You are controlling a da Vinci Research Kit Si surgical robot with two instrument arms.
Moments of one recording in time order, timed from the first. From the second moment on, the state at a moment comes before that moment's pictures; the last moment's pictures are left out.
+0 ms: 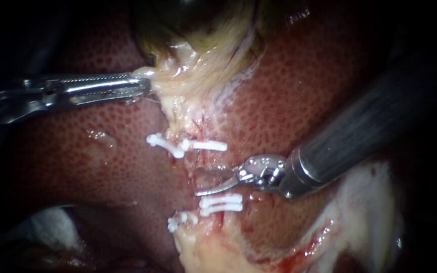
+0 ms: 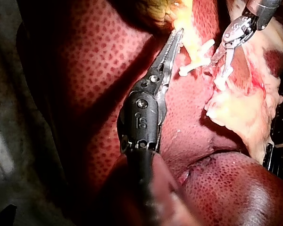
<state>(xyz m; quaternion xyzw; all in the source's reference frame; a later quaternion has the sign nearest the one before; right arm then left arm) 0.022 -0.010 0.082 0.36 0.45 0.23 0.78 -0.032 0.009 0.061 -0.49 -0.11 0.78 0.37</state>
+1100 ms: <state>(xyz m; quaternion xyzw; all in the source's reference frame) 0.008 -0.003 0.067 0.16 0.51 0.07 0.84 -0.032 0.009 0.062 -0.49 -0.11 0.78 0.37</state>
